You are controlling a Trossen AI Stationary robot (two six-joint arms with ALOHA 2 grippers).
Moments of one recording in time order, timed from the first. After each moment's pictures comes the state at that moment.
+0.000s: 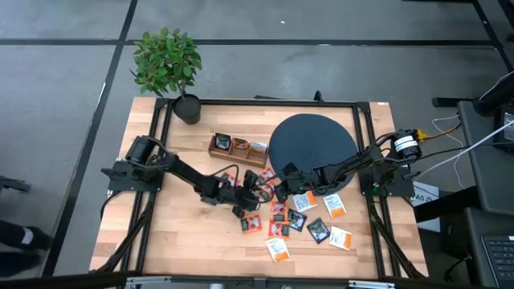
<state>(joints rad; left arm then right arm) -0.27 1.93 0.91 0.24 -0.44 0.45 0.18 1.74 0.66 0.30 0.18 1.02</state>
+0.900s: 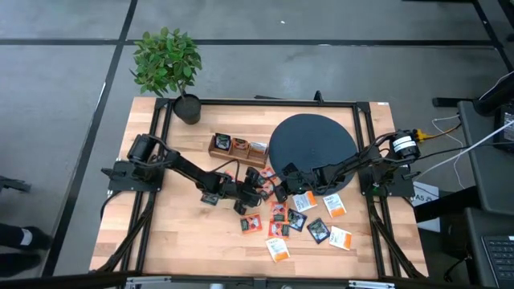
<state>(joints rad) -0.22 1.93 0.90 0.27 -0.37 0.47 0.17 1.76 0.67 0.29 0.17 1.04</state>
